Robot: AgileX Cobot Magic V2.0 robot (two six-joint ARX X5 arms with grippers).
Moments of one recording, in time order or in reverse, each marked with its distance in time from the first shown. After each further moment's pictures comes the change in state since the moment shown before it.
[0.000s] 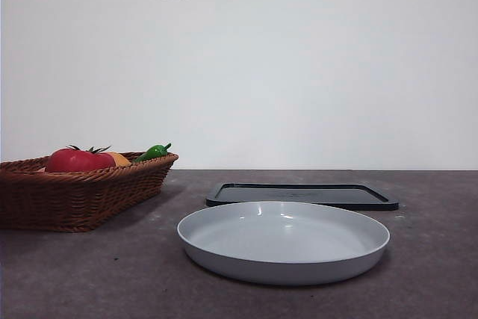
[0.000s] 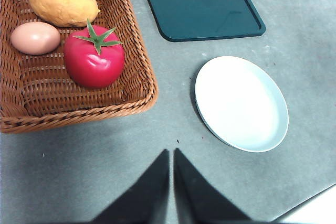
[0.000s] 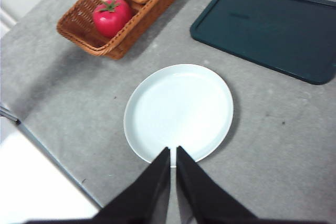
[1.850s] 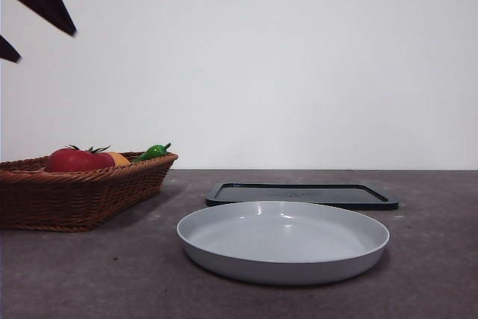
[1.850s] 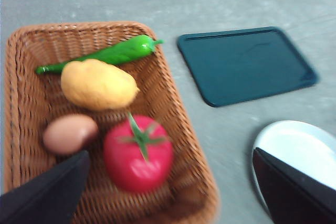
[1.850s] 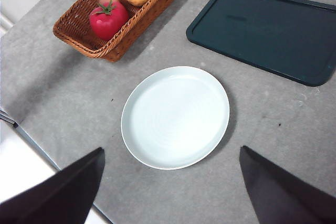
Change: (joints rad) left arm -0.054 0.436 0.000 0.557 -0.123 0.028; right arm 0.000 0.000 0.000 0.008 0.000 -0.002
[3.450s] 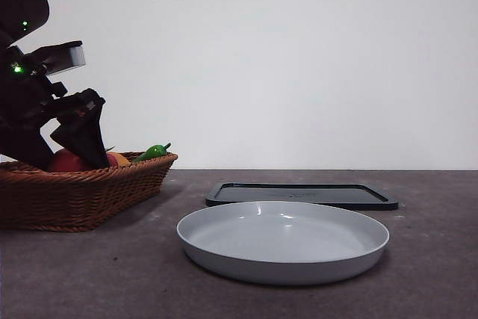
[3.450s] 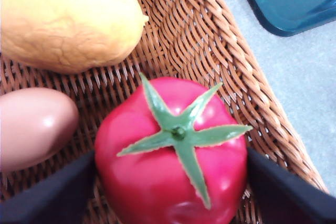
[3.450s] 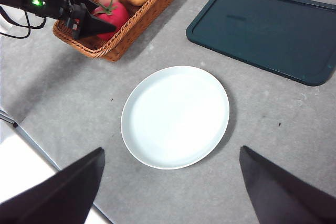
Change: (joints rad) left arm -0.074 0.467 0.000 0.199 -0.093 0.141; right arm 0.000 0.000 0.000 -0.001 0.000 0.000
